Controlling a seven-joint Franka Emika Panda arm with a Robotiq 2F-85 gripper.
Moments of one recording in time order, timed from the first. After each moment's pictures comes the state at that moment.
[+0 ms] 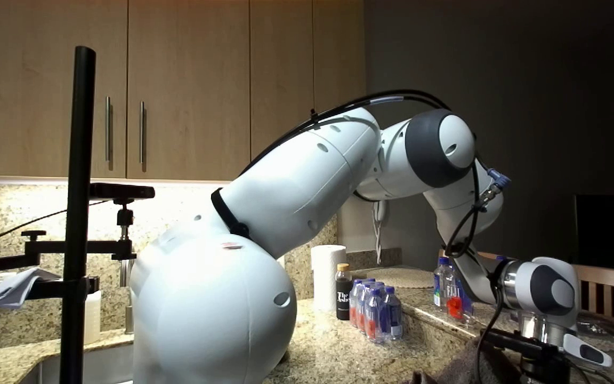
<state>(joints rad) -0.07 0.85 -0.14 -1.56 0.06 1.98 0.27</state>
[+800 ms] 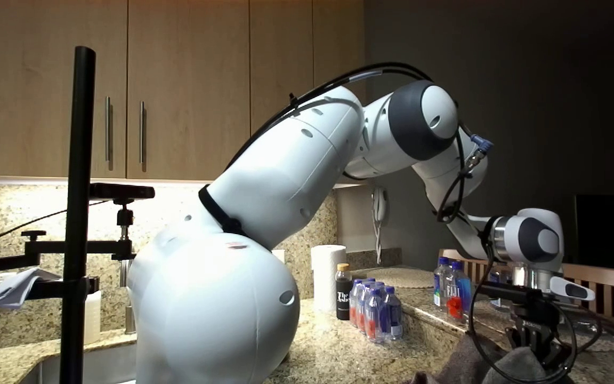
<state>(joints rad) -0.03 0.72 -0.15 -1.53 0.06 2.00 0.35</state>
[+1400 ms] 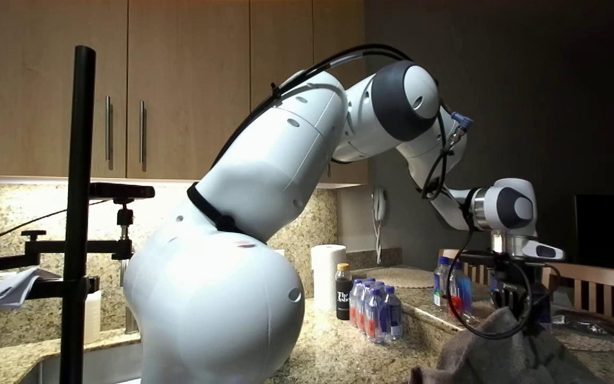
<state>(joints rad) 0.03 0.61 -0.15 -1.54 0.05 1.99 0.53</state>
